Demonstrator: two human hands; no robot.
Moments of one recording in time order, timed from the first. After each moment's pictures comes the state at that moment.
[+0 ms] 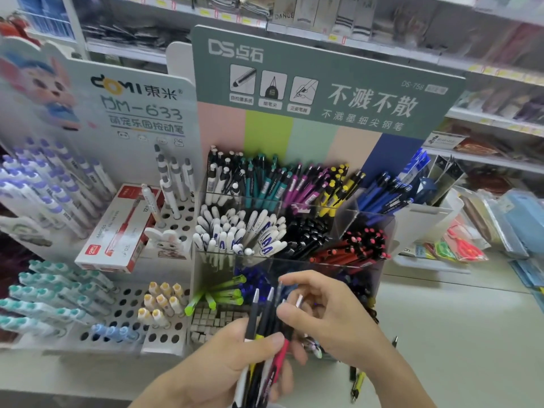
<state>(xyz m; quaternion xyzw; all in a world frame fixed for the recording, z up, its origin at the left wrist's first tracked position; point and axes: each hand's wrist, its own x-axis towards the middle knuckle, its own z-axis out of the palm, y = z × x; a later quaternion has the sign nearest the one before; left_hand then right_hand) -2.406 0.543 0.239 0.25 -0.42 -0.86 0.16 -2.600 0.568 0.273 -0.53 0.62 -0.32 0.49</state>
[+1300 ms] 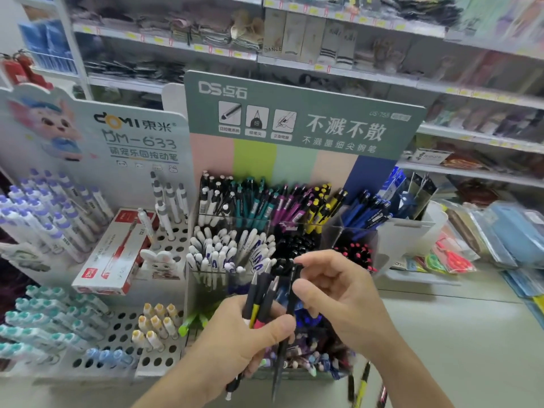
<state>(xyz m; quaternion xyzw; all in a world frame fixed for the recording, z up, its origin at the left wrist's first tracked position) -2.428 0.536 0.284 0.43 -0.52 -0.70 0.26 -2.616 0.559 0.301 -0.52 0.52 -0.51 0.44</state>
